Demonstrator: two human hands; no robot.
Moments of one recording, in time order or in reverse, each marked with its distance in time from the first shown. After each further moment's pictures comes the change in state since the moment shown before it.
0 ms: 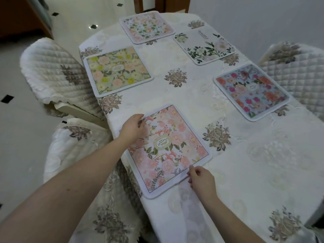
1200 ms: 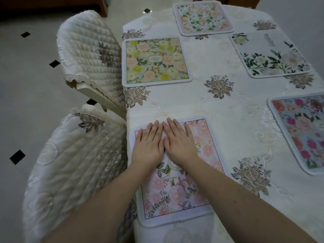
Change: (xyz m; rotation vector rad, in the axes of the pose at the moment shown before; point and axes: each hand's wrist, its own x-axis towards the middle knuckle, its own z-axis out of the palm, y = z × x) left_hand -0.022 -0.025 0.069 0.467 0.234 -0.084; right_hand 0.156 -0.125 0.119 -0.875 -0.220 -1.061
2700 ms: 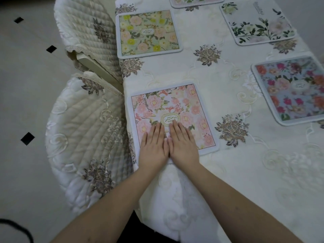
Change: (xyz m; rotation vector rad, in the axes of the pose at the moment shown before) left_hand -0.148 0.070 0.005 -0.051 -0.069 -0.093; right_hand -0.165 -0.020 0.020 -0.005 0.078 0.125
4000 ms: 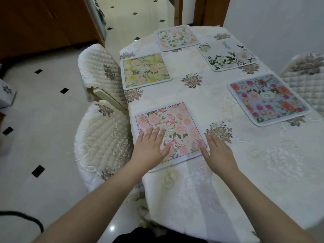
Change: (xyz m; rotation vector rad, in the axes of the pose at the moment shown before) left_hand -0.025 0.012 -0.142 0.214 -0.158 0.223; right_hand -0.082 0.066 -0.120 0.086 -0.043 0.278
